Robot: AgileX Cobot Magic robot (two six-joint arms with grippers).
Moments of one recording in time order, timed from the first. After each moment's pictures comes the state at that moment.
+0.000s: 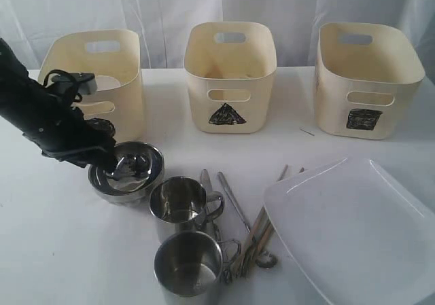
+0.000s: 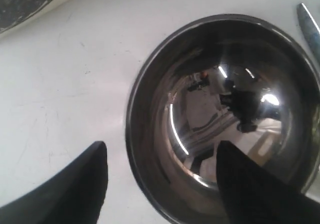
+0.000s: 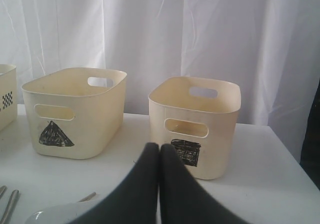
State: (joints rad) left arm -0.21 1.77 -1.15 -0.49 0.74 0.54; right arm -0.01 0.01 -0.01 -0.12 0.03 0.11
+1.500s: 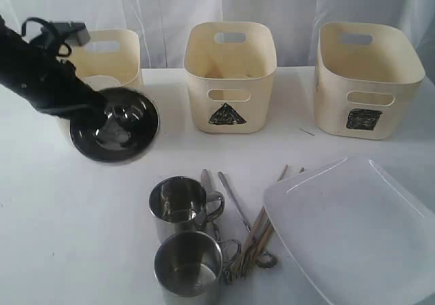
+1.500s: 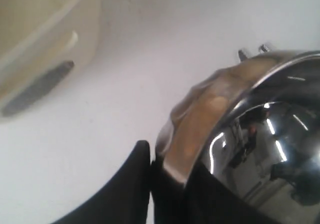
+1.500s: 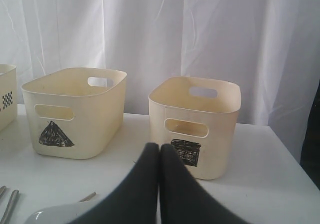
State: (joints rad) left arm -0.21 1.64 -1.26 -0.49 0.85 0.59; right arm -0.01 0.01 -0.01 -0.12 0.03 0.11
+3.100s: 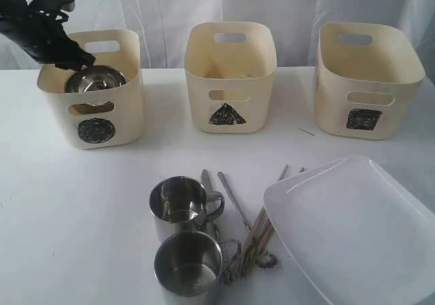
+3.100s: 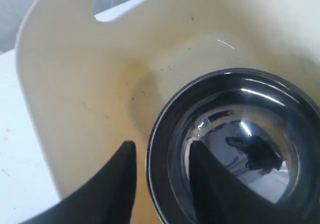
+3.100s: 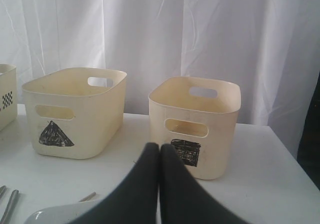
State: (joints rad) left arm -0.09 2.10 -1.85 -0.13 0.68 0.42; right arm -0.01 0.01 -0.01 -0.12 0.03 0.11
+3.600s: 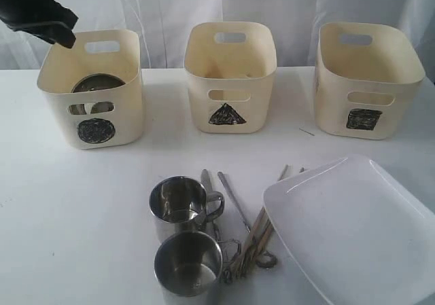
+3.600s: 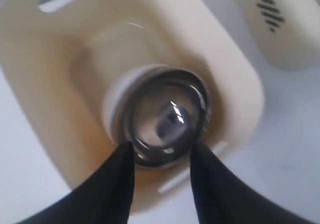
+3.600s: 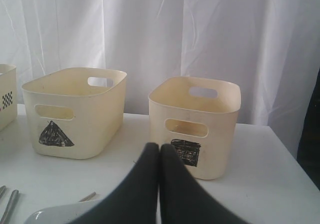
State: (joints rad) left arm -0.11 1.85 -1.83 -0.29 1.06 0.48; right arm -0.01 0.01 -0.01 -0.12 0.03 0.11
